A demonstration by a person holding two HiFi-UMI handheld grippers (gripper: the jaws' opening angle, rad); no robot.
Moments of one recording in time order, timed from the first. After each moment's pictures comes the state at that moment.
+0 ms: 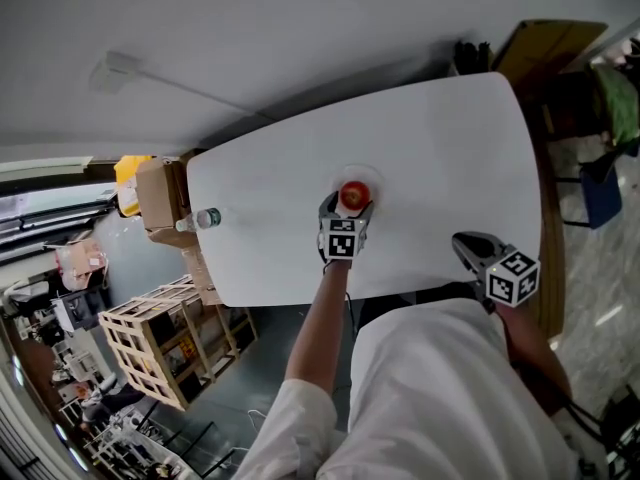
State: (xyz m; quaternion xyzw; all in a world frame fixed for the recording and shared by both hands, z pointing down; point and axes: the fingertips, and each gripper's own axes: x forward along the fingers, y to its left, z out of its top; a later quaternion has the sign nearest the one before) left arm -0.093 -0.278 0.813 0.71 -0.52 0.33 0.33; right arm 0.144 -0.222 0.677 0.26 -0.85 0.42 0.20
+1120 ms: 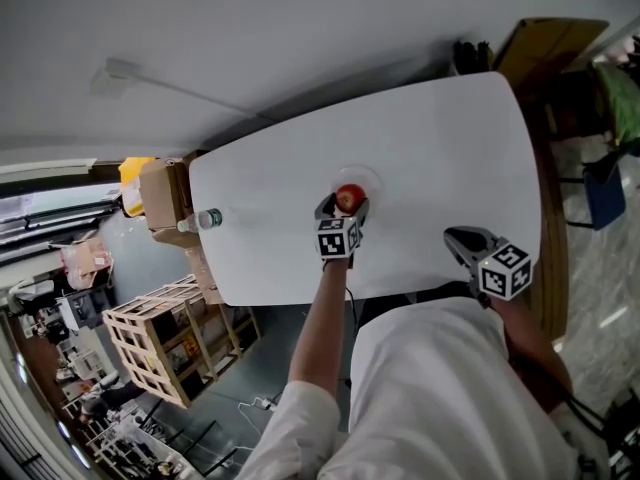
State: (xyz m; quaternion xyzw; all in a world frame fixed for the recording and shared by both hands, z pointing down) left arm -0.099 -0.281 0.806 0.69 -0.56 0.28 0.38; right arm 0.135 -0.232 0.681 0.24 -0.85 0.42 0.19
